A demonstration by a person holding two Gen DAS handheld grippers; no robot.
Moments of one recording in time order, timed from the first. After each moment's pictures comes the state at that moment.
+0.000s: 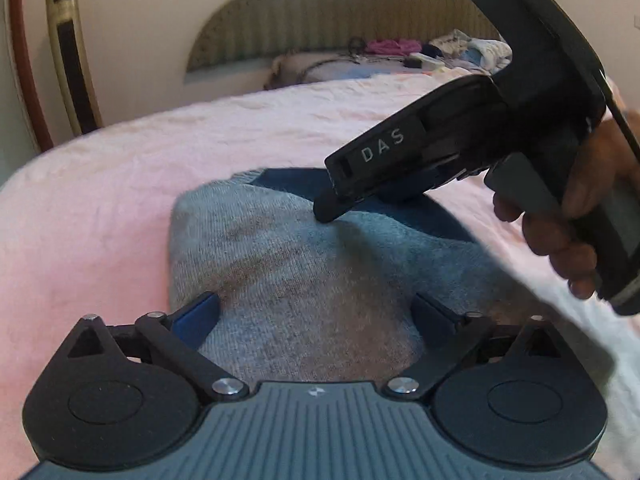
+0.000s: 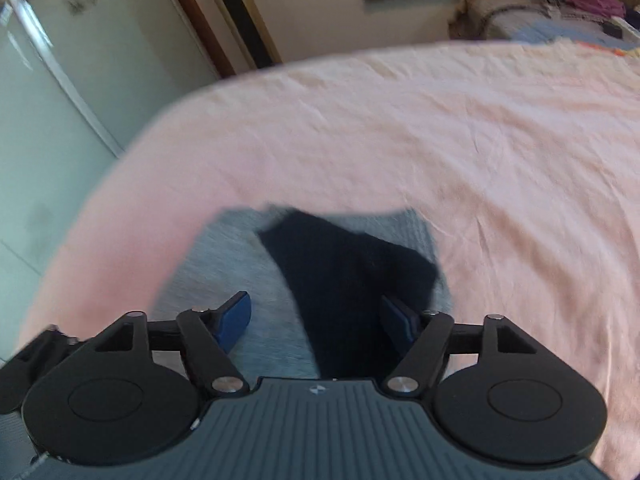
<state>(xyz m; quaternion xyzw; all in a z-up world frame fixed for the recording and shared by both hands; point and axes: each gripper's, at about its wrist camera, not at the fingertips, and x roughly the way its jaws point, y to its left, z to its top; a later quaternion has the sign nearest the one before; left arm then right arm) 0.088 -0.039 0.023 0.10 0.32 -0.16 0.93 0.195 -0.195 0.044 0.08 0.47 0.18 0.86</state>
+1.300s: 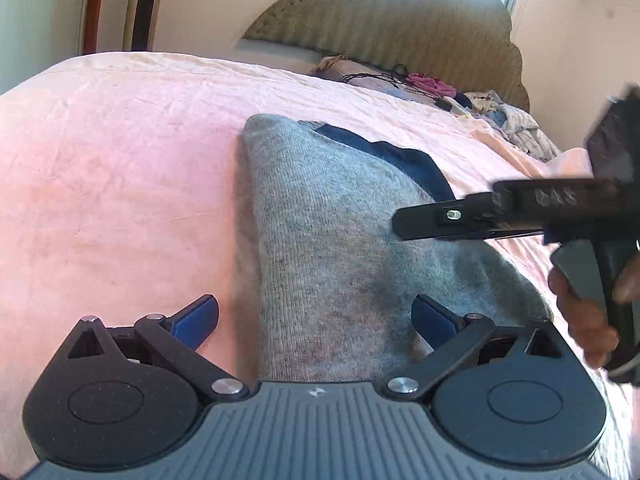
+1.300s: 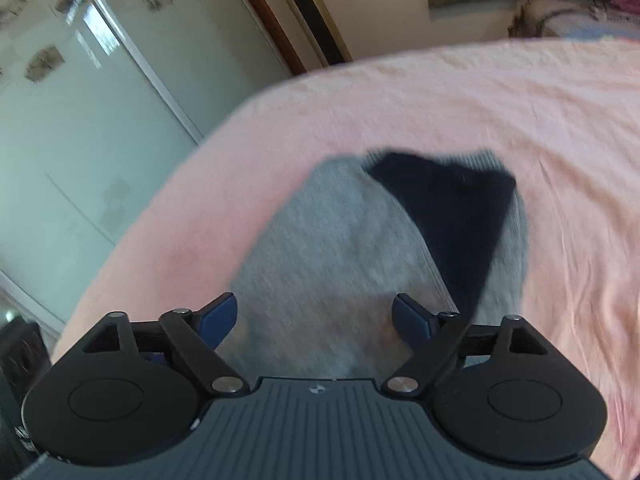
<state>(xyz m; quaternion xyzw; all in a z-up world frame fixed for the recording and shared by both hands) 0.021 0.036 0.013 -0.09 0.36 -0.14 0.92 0.100 -0.189 0.053 0.11 0.44 0.29 0.84</state>
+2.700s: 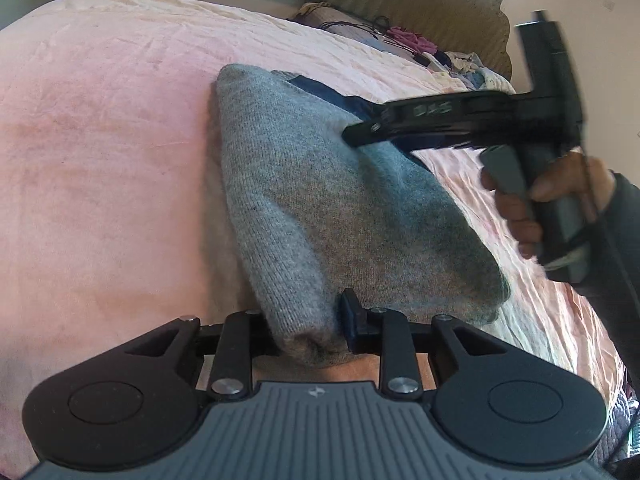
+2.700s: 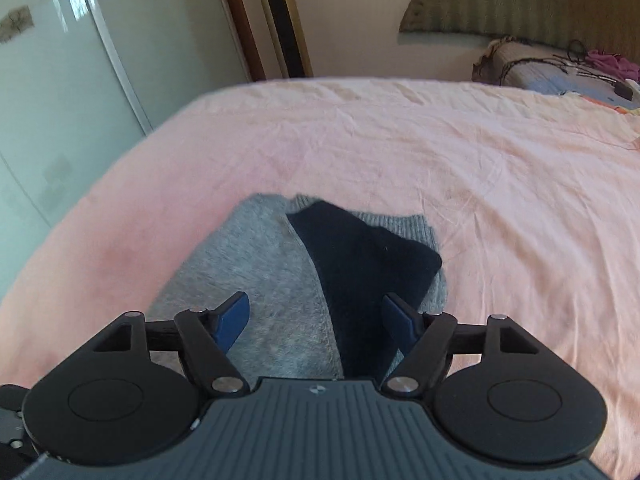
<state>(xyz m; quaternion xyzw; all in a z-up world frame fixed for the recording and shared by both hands) -0.010 0.039 0.025 -0.12 0.44 -0.19 0.87 0.122 -0.186 0.076 0.01 0.43 0.22 0.88</state>
